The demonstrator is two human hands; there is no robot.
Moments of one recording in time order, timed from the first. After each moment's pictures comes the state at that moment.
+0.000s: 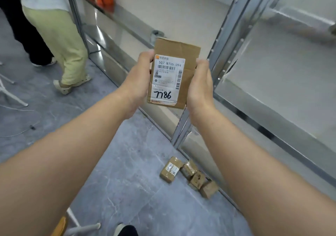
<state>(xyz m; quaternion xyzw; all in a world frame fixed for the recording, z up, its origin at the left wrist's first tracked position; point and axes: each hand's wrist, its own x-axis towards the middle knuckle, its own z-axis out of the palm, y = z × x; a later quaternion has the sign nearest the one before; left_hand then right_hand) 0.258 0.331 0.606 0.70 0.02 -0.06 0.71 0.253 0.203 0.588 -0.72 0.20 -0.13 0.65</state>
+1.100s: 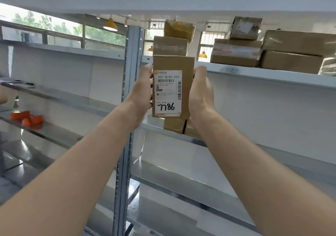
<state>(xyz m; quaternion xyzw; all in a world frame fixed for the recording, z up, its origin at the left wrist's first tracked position) 0.048 0.108 0.944 0.59 -0.30 -0.02 0.75 0.006 -0.011 0.952 -0.69 0.12 -0.40 0.59</state>
